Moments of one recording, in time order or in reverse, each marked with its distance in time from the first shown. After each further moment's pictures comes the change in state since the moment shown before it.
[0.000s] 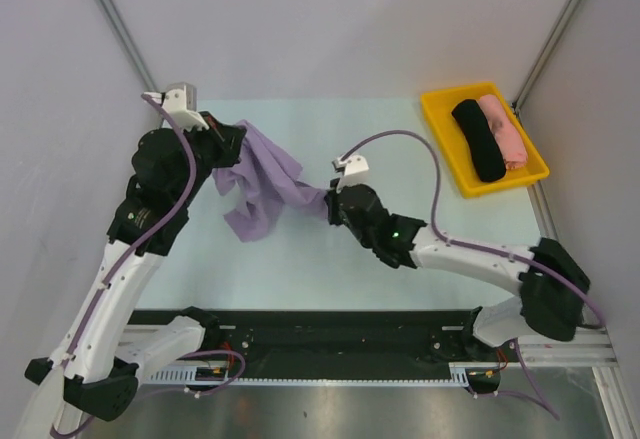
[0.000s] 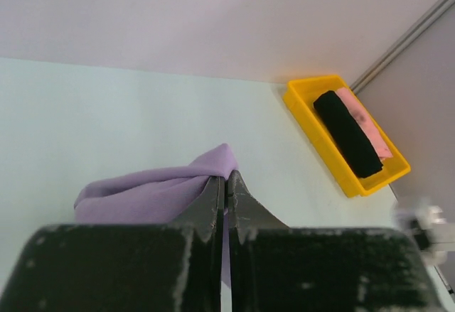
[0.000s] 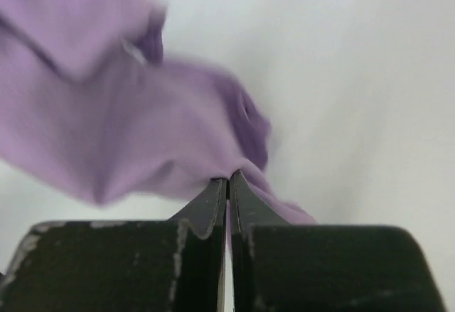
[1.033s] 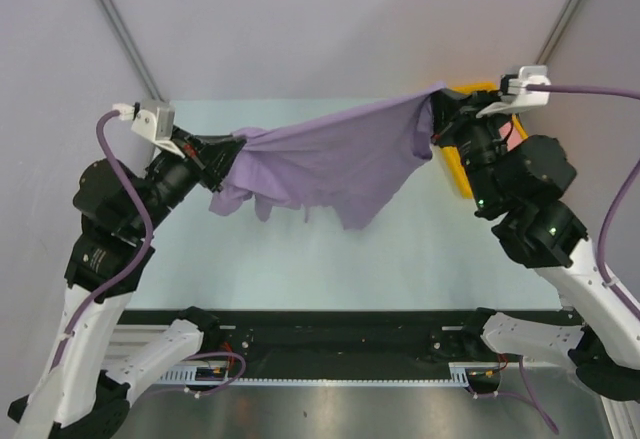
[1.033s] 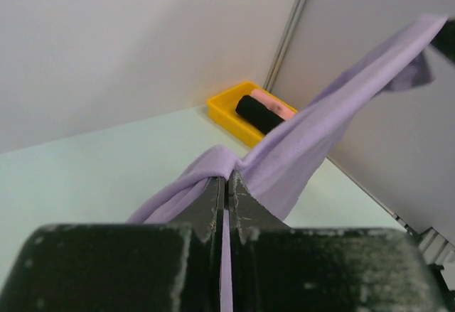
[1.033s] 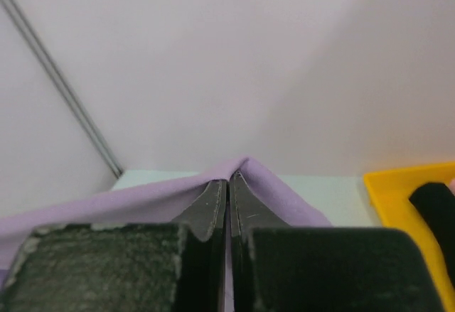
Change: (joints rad) left arm -0.032 -0.127 0.129 -0.040 0.288 0.145; right arm -0.183 -0.469 0.472 -0.260 0.131 -0.319
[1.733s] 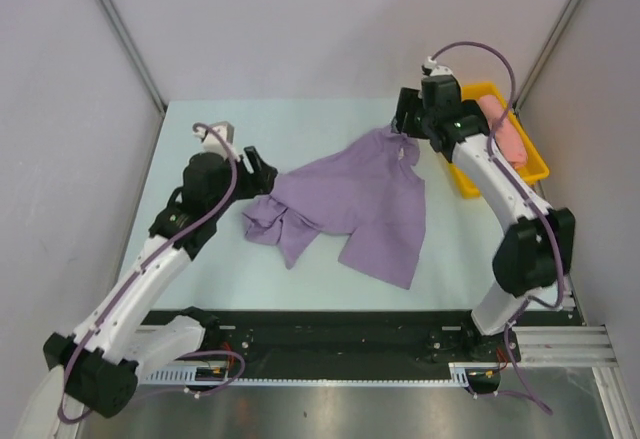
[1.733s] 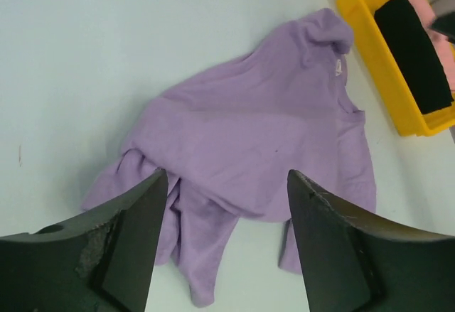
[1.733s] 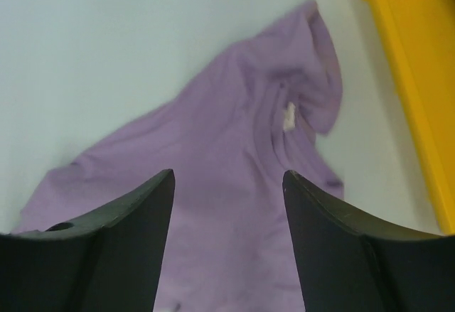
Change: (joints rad) left arm 0.021 0.203 -0.418 0.119 -0.260 -0.166; right arm -0.525 0.742 0.198 -0.288 -0.514 0.255
